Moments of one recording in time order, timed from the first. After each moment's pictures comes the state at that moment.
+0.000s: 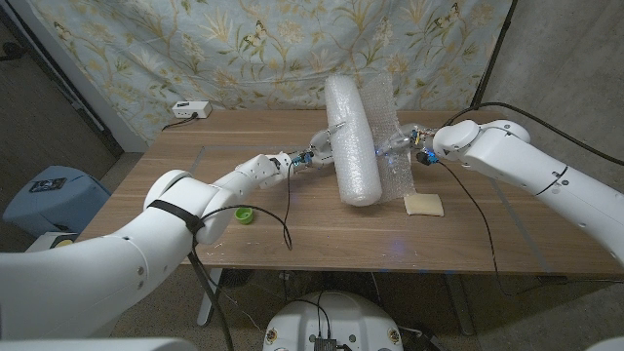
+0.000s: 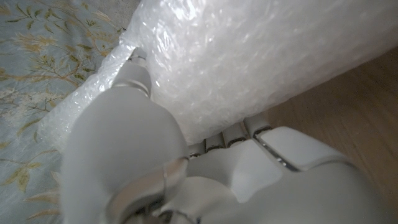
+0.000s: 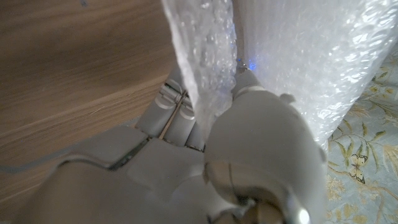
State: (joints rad) left arm 0.23 0.03 0.39 -0.41 -0.87 0.33 -0.75; left_hand 1.16 0.01 0.29 -0.16 0.29 0.49 0.15 0.27 0.26 0.46 0.07 0.43 0.56 0.61 0.04 0.33 0.33 0.51 0.12 0.68 0.19; right arm -0.57 -0.92 -0.62 -2.03 0.40 -0.86 0.02; right_hand 1.24 0.09 0.18 -0.17 0.24 0.80 0.10 0.36 0.31 0.94 -0.07 0.80 0.75 1.19 -0.23 0.53 0.77 1.17 -0.18 0.55 0.21
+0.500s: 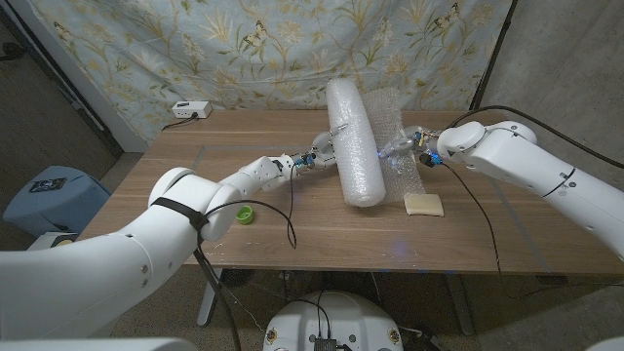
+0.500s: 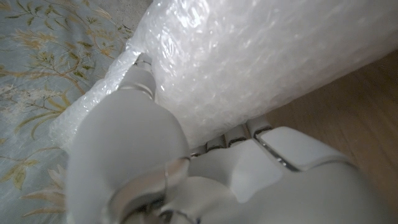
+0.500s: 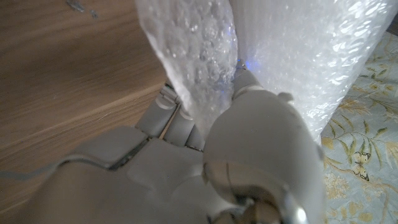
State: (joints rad) left arm 0.23 0.00 0.35 -0.36 -0.84 0.31 -0.76; left_hand 1.15 0.06 0.27 -0.14 0.27 0.41 0.18 0.22 0.24 0.36 0.13 0.35 0.53 0.49 0.13 0.28 0.32 0.44 0.15 0.67 0.19; right arm -0.60 -0.94 -0.58 -2.04 0.44 -0.85 0.02; right_hand 1.29 0.10 0.20 -0.17 0.21 0.82 0.09 0.37 0.33 0.97 -0.08 0.80 0.75 1.20 -0.23 0.53 0.80 1.16 -0.18 0.58 0.22
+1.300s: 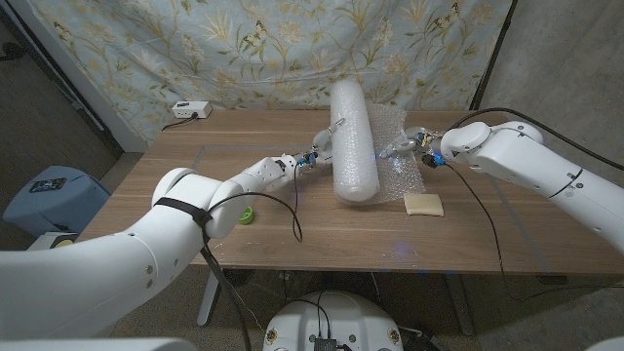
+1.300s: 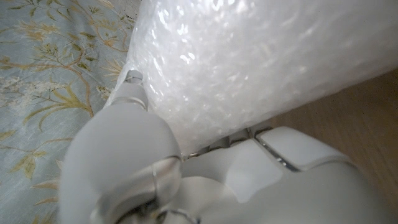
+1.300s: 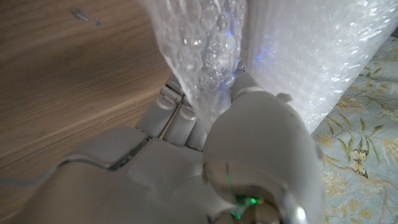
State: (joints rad) left arm 0.23 -0.04 0.24 -0.35 -0.75 0.27 -0.71; left_hand 0.99 0.06 0.22 -0.10 0.21 0.20 0.19 0.18 0.19 0.18 0.21 0.22 0.45 0.27 0.22 0.20 0.26 0.32 0.21 0.60 0.19; right arm -0.62 -0.96 -0.56 -2.05 0.47 -0.84 0.02; right_hand 1.31 0.10 0.21 -0.16 0.19 0.86 0.08 0.37 0.34 0.97 -0.08 0.80 0.75 1.21 -0.23 0.50 0.83 1.15 -0.19 0.61 0.22
